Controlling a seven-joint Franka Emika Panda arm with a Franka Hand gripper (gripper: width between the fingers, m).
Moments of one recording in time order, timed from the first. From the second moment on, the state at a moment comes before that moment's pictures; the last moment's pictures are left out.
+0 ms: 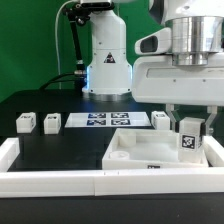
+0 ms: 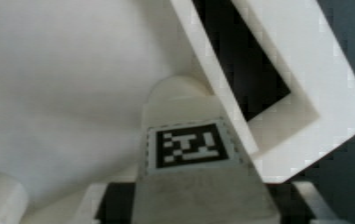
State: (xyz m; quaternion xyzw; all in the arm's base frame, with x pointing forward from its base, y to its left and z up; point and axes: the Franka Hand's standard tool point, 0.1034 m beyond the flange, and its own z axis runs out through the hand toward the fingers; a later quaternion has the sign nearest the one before) arm 0.614 0.095 0.070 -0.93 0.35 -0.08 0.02
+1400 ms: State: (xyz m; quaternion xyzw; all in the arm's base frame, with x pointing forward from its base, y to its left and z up) arm 0.599 0.098 0.094 -0.93 0.36 -0.08 0.03
